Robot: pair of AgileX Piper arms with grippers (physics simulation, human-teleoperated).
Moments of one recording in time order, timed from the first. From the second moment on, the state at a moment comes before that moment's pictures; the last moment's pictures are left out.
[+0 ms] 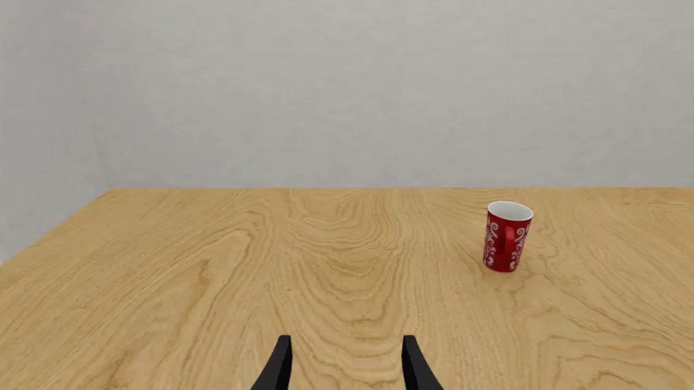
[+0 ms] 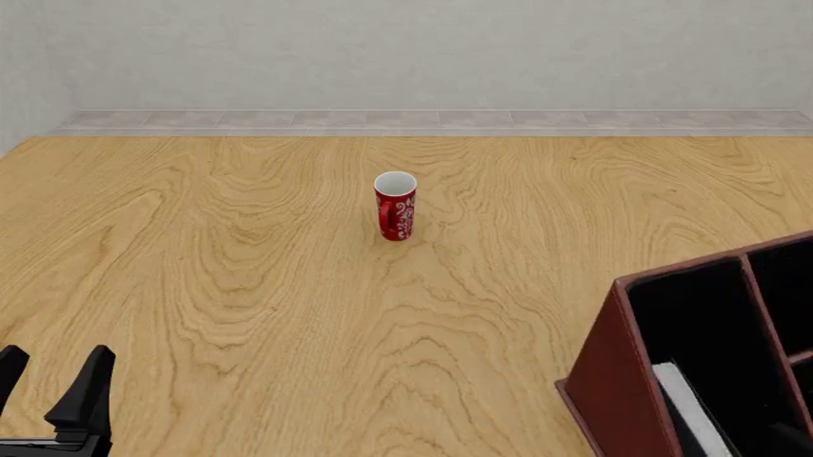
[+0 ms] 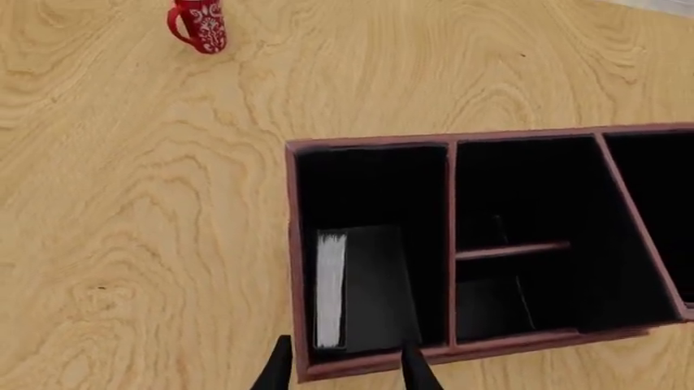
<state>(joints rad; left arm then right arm) 0.00 0.01 -0.02 0.01 0.00 0.10 0.24 -0.77 1.22 -0.11</state>
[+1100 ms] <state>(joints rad) 0.00 0.01 -0.02 0.01 0.00 0.18 0.06 -0.94 1.22 -0.18</state>
